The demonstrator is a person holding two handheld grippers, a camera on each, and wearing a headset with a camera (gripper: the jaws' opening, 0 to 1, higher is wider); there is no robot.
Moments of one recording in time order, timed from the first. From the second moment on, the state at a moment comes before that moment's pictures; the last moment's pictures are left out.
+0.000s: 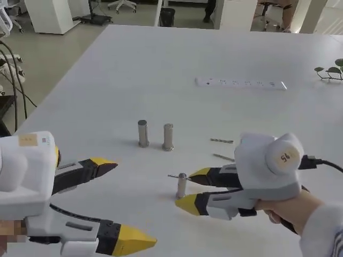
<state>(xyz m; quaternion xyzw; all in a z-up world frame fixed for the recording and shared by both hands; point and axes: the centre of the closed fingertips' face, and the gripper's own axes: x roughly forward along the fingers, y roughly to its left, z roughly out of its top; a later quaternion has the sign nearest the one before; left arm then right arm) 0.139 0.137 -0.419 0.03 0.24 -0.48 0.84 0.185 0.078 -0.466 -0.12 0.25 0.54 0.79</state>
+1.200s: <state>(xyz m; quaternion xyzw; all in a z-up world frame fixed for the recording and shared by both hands) 0.132 0.159 -0.418 0.08 0.25 -0.44 0.86 0.192 0.090 -0.471 -0.13 0.26 0.54 0.79</state>
